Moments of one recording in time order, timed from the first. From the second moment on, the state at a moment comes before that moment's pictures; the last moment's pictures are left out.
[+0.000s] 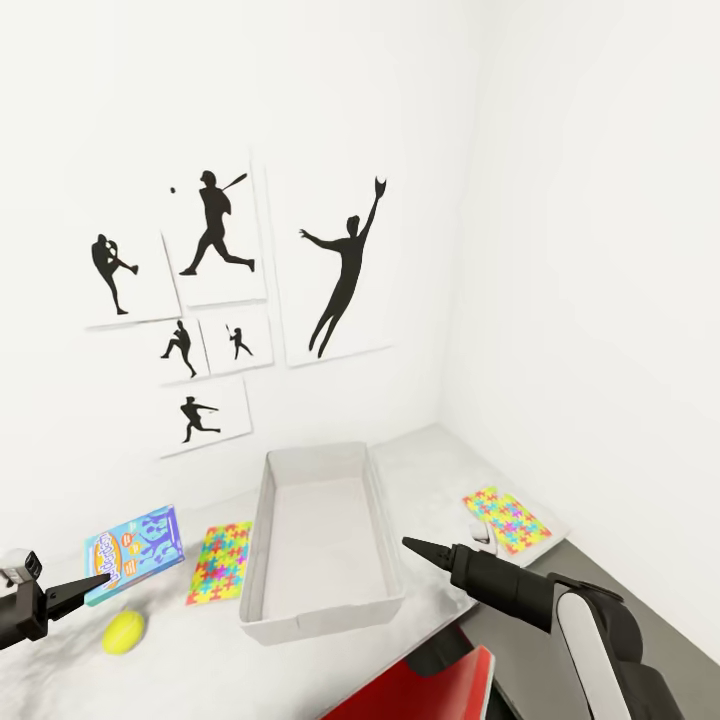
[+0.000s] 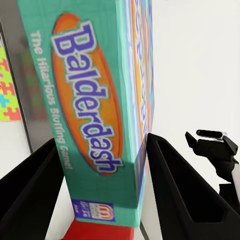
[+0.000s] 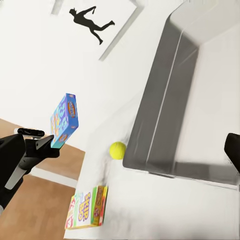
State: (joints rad) left arm -0.29 0.56 0.47 -0.85 0.20 0.90 -1.57; right arm -0.19 0.01 -0.13 -1.59 -0.53 1.04 0.68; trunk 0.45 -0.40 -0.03
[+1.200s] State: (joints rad) left arm -0.29 0.56 0.47 -0.85 0.20 0.90 -1.57; right arm -0.19 0.01 -0.14 -1.59 -0.53 1.04 0.68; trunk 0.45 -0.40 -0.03
